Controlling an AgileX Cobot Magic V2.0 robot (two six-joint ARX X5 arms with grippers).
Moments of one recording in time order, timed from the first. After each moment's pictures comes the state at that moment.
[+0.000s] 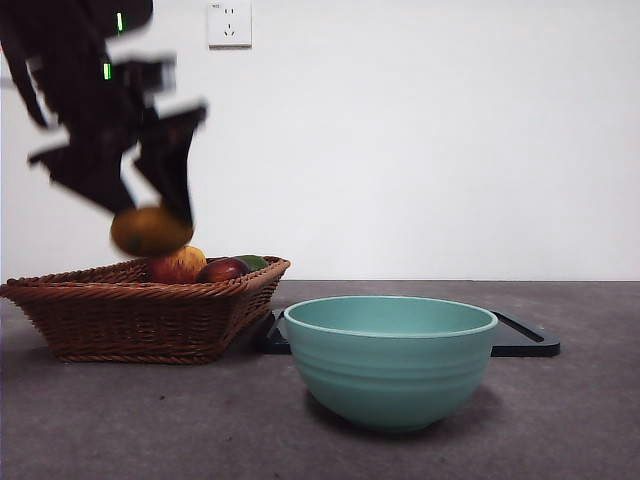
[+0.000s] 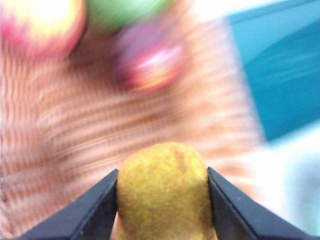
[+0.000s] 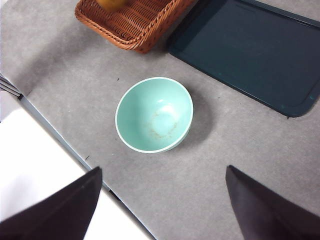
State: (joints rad) left arm -0.38 1.51 1.16 -0.55 0.13 -0.05; right arm 0.28 0.80 1.05 -1.11 -0.50 -0.10
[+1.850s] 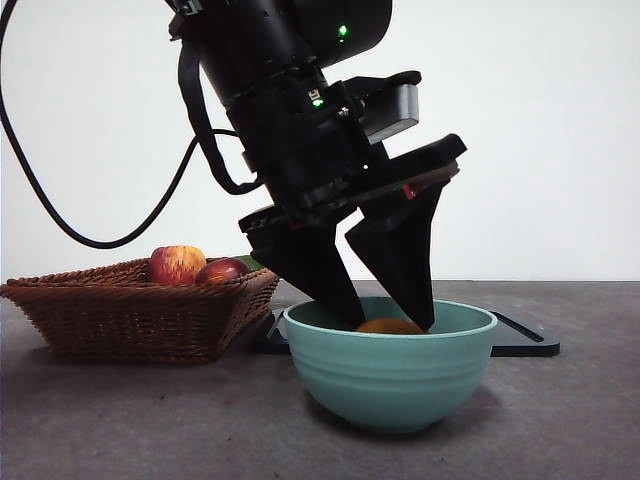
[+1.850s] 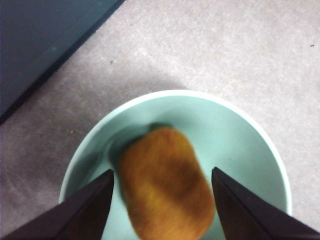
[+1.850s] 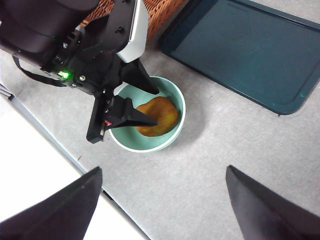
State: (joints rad) left arm -0.91 1.74 1.17 -0.43 0.11 -0.07; right arm 0.28 0.80 1.05 -1.11 -0.47 -0.10
